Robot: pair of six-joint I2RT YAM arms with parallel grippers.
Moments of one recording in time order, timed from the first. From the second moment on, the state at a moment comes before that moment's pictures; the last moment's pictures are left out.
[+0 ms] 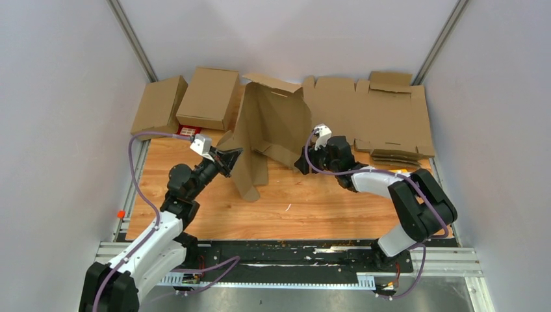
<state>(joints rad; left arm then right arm) -0.36 0.77 0.31 0.59 0.31 -0.35 0.50 1.57 0.67 0.40 -0.27 0.24</state>
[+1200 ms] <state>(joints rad) -0.36 0.74 0.35 0.44 0.20 -0.34 0.30 1.62 0.64 0.51 -0.38 0.76</state>
